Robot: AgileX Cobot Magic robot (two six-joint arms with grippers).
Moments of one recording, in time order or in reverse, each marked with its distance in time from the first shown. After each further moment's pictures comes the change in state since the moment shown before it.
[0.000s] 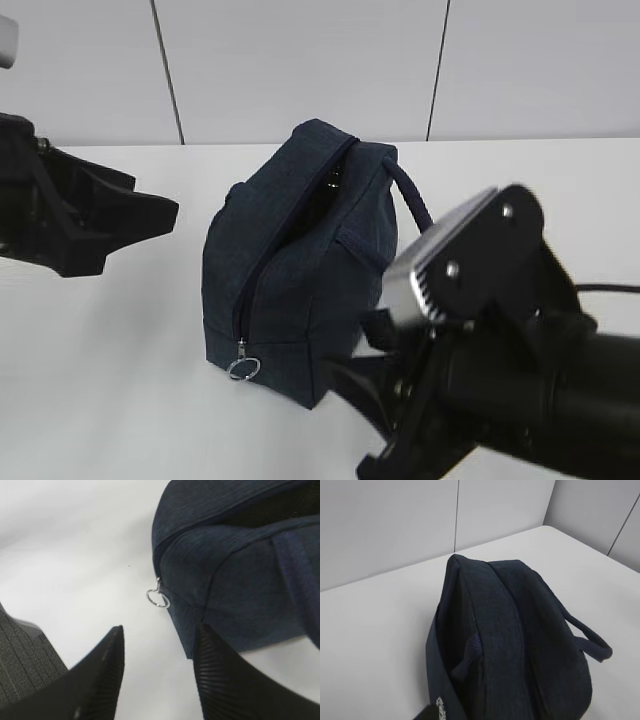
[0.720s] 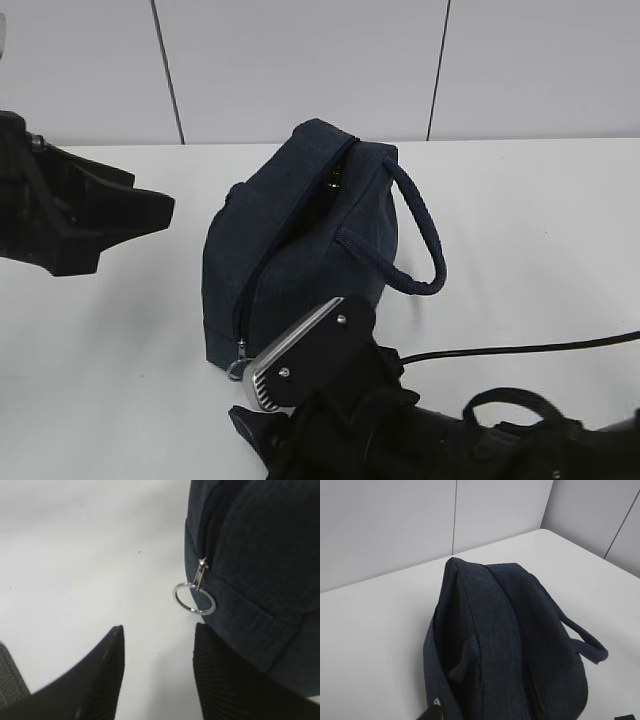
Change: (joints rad) left arm 0.000 -0.009 0.000 -0.008 0.009 0.002; right arm 0.049 0.532 -0.090 -0.342 -0.418 0.441
